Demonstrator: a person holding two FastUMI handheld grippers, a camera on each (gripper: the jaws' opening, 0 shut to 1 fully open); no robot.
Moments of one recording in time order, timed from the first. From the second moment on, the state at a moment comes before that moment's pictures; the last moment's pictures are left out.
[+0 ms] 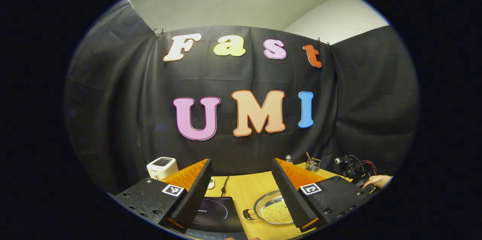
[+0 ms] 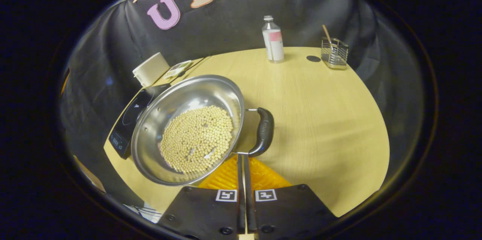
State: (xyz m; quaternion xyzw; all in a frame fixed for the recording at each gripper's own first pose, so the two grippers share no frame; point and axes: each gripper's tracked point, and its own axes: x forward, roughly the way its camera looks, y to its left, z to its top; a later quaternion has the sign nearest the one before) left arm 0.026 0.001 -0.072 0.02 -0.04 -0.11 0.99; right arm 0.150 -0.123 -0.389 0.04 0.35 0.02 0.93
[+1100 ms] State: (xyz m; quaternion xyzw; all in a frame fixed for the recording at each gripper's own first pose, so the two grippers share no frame) left arm 0.072 -0.031 -0.336 -0.16 0.36 -0.19 0.90; right arm 0.174 -0.121 -0.351 0.24 0.36 0.12 0.89
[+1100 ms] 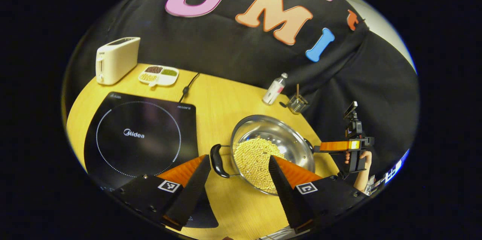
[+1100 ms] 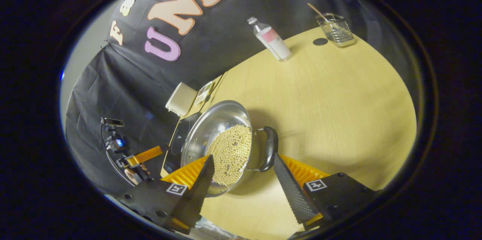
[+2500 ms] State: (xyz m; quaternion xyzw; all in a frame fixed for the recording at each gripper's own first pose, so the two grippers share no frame) left arm 0.113 -0.059 -0.406 -0.15 0.46 -0.17 0.86; right arm 0.212 -0.116 -0.397 0.25 0.39 0.11 0.88
